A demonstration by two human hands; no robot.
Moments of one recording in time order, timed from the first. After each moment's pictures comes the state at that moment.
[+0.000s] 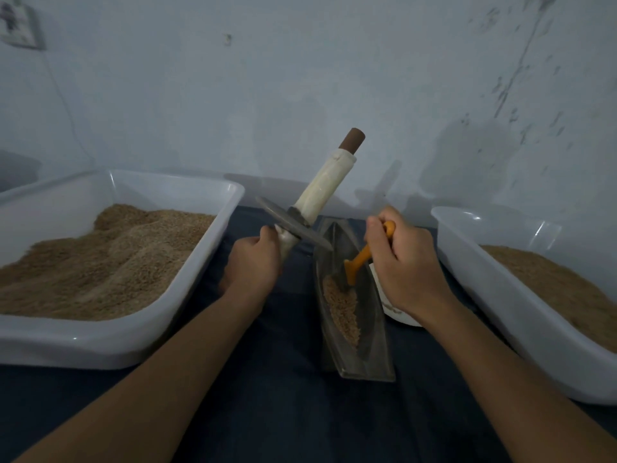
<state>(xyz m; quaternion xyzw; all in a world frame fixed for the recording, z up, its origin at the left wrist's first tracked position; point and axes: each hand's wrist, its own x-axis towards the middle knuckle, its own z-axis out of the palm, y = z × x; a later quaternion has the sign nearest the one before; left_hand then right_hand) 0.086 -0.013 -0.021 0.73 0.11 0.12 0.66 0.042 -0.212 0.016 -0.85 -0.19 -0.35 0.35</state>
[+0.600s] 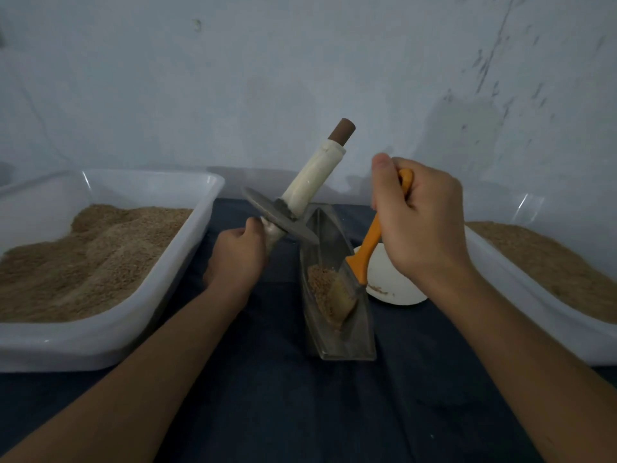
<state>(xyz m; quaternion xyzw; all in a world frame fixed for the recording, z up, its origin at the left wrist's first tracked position) 0.088 -0.013 -0.028 0.76 0.09 0.13 0.63 0.008 -0.209 0.058 -0.79 -0.17 -0.45 0.40</state>
